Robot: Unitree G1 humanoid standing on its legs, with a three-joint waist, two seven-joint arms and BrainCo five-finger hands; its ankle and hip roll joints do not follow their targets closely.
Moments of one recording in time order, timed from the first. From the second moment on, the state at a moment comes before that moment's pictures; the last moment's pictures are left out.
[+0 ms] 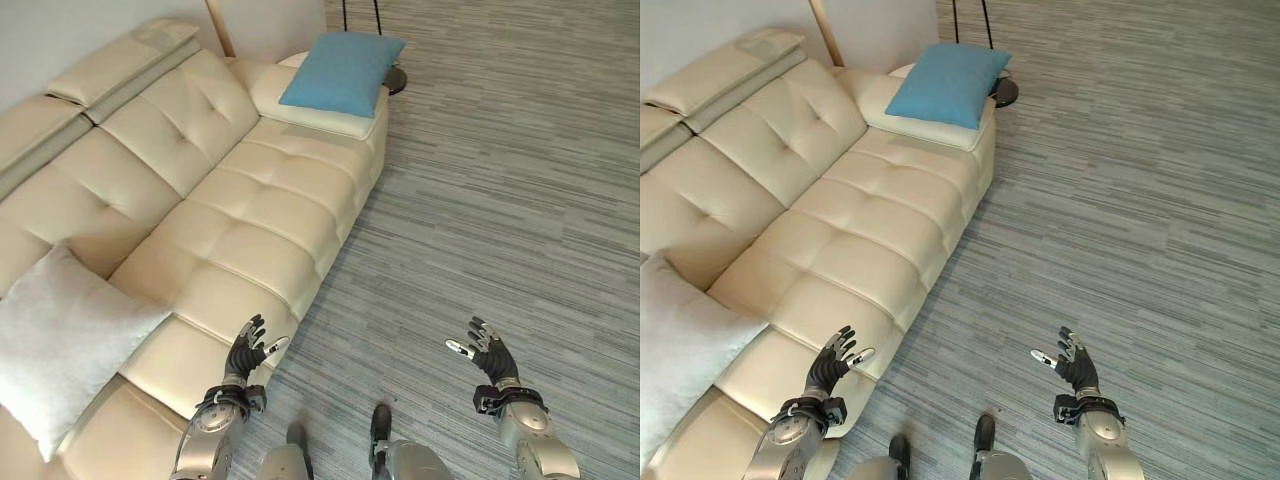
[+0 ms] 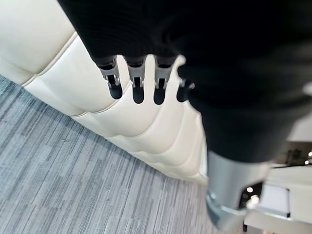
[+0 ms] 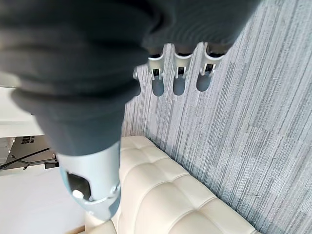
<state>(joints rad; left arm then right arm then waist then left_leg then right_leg) 0.14 0.24 -0.12 0.33 -0.34 -0.06 0.09 0.13 -0.31 0.04 0.27 0.33 -0.01 -0.10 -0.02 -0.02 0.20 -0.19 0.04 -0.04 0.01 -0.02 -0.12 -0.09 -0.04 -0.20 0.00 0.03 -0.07</state>
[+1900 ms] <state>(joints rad) 0.11 0.29 -0.13 0.28 -0.34 -0.03 0.07 0.18 -0.24 0.00 0.24 0.28 0.00 -0.08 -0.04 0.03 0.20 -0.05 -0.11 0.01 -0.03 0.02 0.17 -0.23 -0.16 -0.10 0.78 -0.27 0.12</state>
